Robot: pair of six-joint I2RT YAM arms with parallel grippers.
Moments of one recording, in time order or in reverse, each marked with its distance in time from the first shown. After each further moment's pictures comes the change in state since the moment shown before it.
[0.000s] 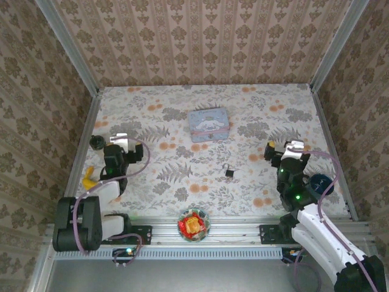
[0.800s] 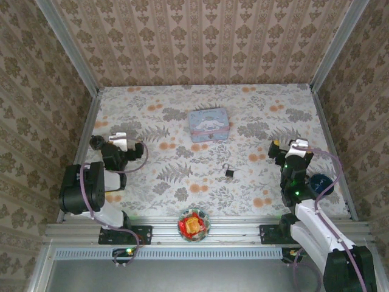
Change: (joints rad) left arm 0.097 0.342 0.005 0.414 0.199 0.003; right arm -0.156 0.114 -0.045 0.161 -0.134 -0.005
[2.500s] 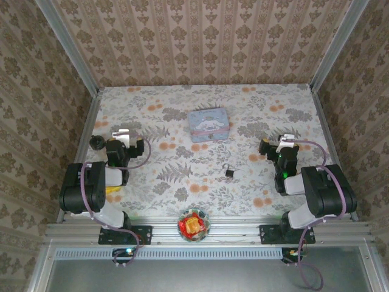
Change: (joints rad) left arm -0.066 0.000 0.064 -0.114 -0.153 0.023; right arm -0.105 0.769 0.029 0.679 -0.288 -0.013
